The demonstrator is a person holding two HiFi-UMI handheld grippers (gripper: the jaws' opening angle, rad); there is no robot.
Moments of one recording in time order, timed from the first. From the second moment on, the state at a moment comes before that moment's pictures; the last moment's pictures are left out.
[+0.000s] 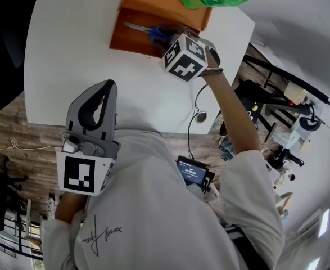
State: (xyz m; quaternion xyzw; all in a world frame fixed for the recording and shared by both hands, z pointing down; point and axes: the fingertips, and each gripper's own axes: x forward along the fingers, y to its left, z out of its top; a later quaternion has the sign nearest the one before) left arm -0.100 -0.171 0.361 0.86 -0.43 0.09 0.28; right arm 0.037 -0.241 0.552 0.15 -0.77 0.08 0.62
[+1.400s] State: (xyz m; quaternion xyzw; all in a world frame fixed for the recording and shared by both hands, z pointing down) left arm -0.122 -0.177 0.349 0.85 -0.45 0.07 0.26; right arm 0.021 -0.228 0.552 0.15 -0.76 0.13 0.62
